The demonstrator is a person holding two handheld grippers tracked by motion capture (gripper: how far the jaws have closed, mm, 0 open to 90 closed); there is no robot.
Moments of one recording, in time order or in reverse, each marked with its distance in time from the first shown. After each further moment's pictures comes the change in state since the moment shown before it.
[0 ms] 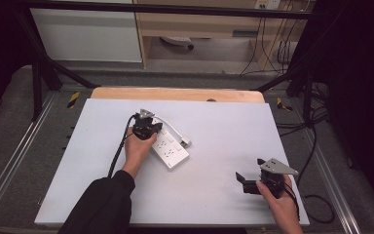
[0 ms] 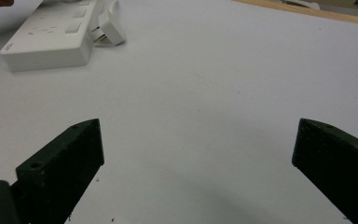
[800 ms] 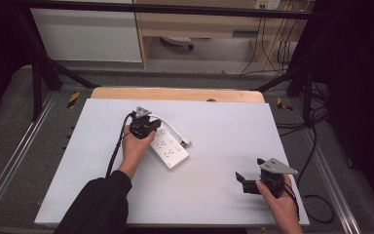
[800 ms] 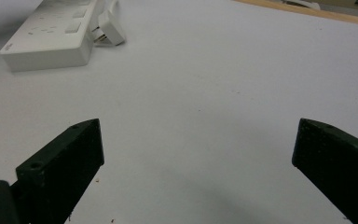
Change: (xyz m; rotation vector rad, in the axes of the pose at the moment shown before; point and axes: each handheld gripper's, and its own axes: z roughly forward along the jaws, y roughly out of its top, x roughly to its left) left arm 0.000 0.006 -0.015 -0.057 0.000 0.003; right arm 0.000 0.000 0.001 0.002 0.002 0.002
